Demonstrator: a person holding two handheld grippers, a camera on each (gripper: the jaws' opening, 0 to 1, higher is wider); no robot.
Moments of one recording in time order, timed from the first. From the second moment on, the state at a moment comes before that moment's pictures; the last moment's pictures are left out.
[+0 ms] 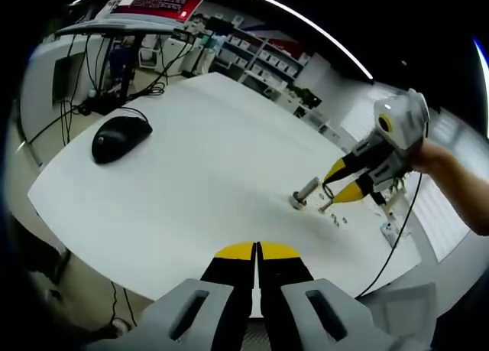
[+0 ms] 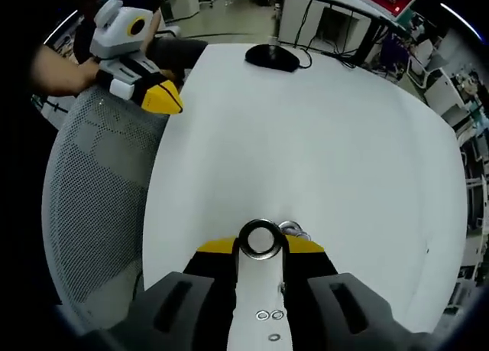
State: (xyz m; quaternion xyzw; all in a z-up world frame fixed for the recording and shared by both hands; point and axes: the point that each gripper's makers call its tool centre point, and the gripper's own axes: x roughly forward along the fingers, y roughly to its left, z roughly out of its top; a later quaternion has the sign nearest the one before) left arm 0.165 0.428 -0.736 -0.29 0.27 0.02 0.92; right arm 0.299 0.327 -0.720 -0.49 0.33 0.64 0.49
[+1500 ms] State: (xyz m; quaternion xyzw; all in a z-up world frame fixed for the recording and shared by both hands) left arm 0.167 0.428 -0.737 -0.29 0.27 0.02 0.92; right arm 0.337 0.332 -0.762 -0.55 0.34 0.61 0.45
